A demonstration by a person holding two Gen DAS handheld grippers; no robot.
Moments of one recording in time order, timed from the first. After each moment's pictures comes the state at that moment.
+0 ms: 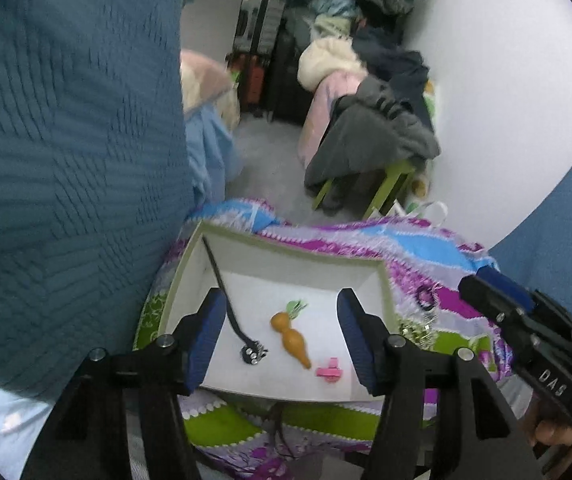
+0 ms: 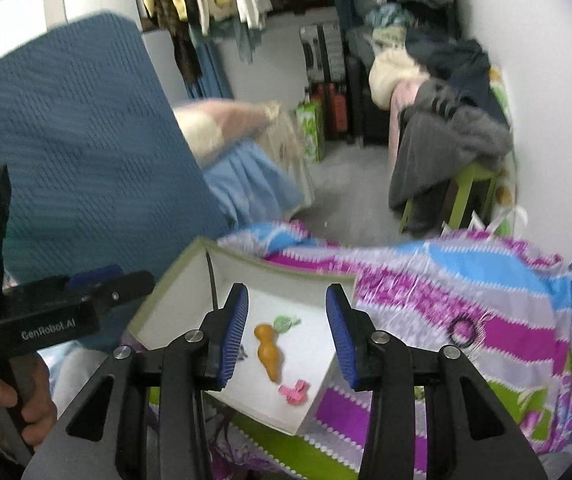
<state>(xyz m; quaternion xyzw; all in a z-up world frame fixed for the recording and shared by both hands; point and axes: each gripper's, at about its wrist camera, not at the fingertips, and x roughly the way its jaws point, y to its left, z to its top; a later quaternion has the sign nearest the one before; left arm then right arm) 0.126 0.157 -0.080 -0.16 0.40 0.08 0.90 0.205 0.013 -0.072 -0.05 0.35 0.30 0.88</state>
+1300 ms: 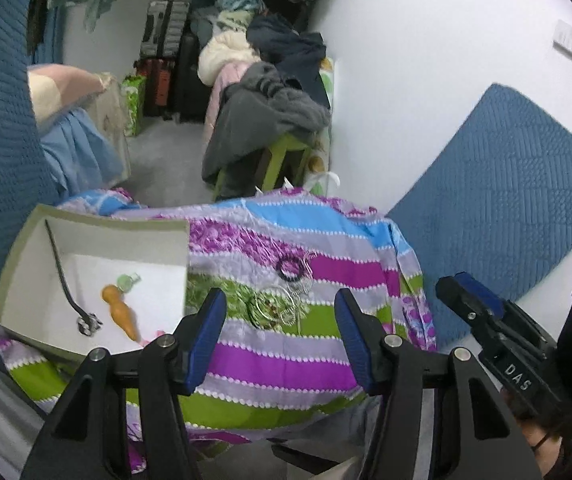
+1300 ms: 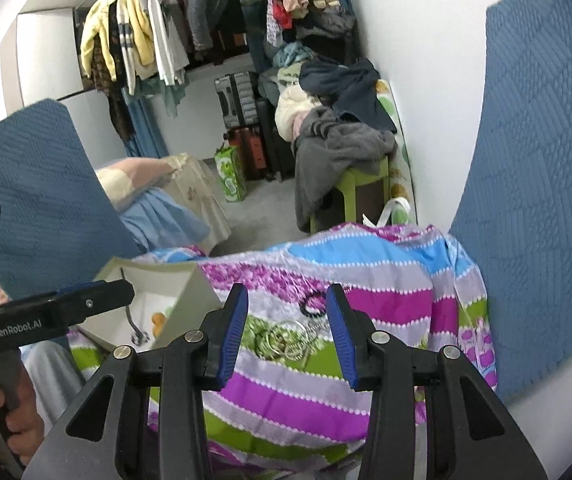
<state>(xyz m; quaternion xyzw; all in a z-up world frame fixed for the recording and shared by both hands) 0.134 -0.036 -0.088 -0.16 0.39 -0.06 0.91 0.171 -0.189 -0.092 0.01 0.31 0.19 0.93</state>
